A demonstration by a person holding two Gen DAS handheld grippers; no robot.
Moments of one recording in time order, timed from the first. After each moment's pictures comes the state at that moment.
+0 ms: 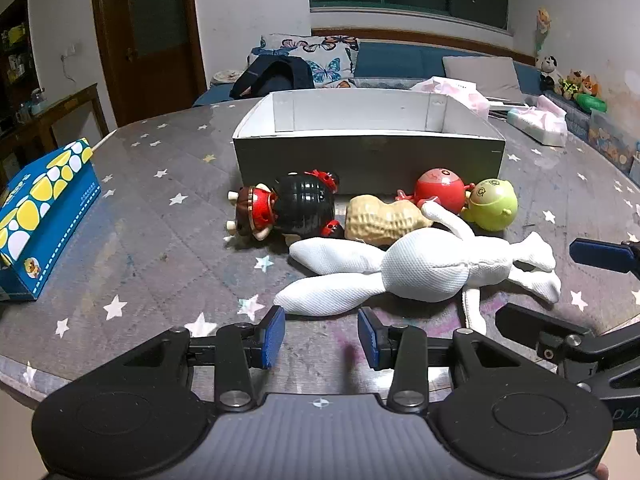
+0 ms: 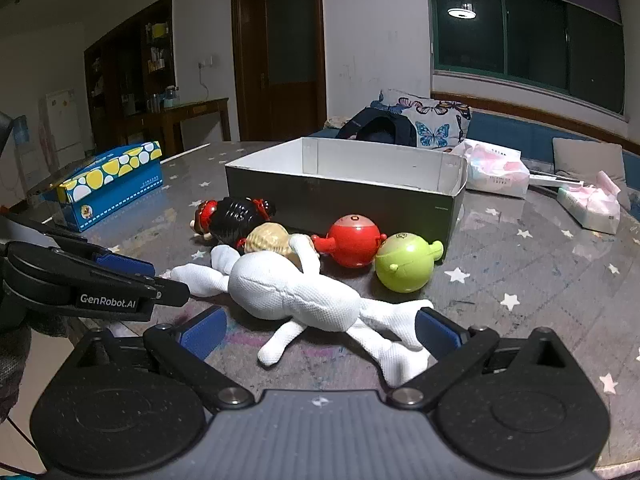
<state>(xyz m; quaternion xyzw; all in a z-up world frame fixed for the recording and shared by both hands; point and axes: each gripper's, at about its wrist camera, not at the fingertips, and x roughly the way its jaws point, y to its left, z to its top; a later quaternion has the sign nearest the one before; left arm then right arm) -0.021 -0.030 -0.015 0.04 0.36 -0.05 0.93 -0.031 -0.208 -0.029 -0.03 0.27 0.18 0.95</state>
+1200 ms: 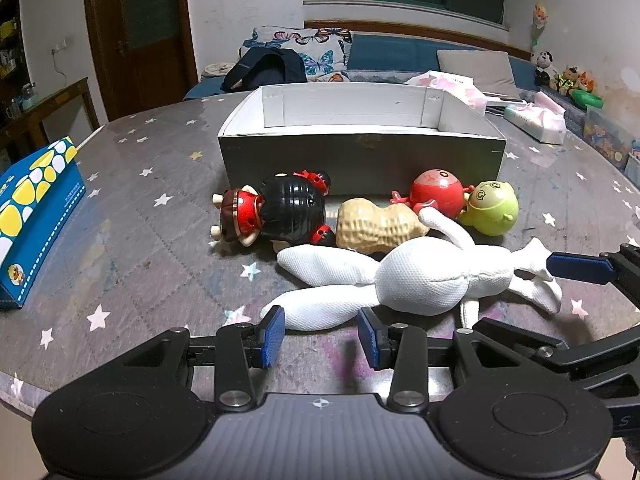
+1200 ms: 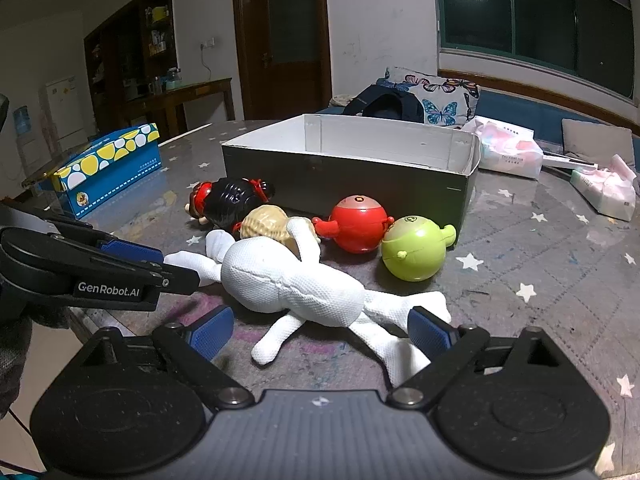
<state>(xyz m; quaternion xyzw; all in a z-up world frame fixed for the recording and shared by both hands) -0.003 -0.034 -0.017 0.04 0.38 -0.06 0.92 -0.011 -0.204 -0.037 -0.03 0.31 0.18 0.93</state>
